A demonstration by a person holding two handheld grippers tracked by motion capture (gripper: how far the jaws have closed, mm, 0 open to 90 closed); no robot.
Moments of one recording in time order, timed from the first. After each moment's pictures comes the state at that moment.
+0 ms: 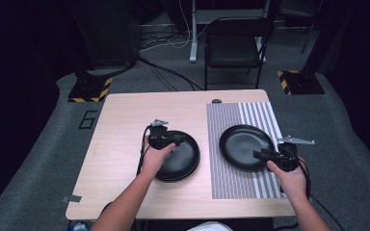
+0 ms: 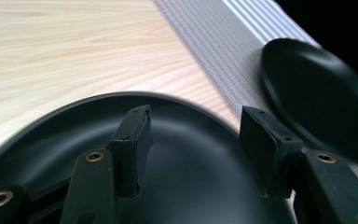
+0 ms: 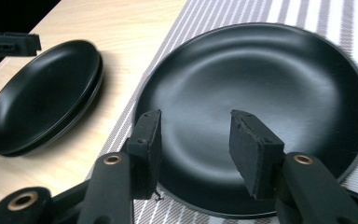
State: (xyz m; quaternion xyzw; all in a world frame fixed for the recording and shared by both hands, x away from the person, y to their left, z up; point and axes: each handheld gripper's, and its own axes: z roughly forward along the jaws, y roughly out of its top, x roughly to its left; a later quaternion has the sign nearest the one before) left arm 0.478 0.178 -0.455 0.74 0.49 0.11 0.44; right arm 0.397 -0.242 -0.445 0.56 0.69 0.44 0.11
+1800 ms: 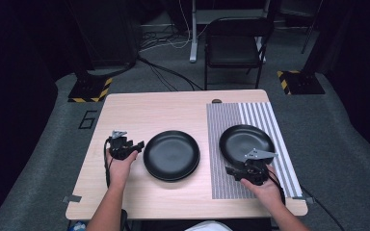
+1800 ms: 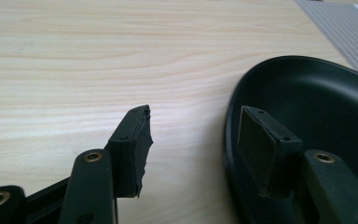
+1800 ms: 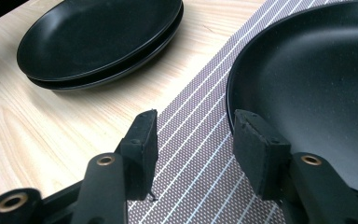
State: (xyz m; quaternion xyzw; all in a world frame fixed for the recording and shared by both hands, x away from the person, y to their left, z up) left arm 0.456 0.297 -0.485 0.67 0.59 0.20 0.40; right arm 0.382 -0.168 -0.487 0.43 0.78 0.44 0.11
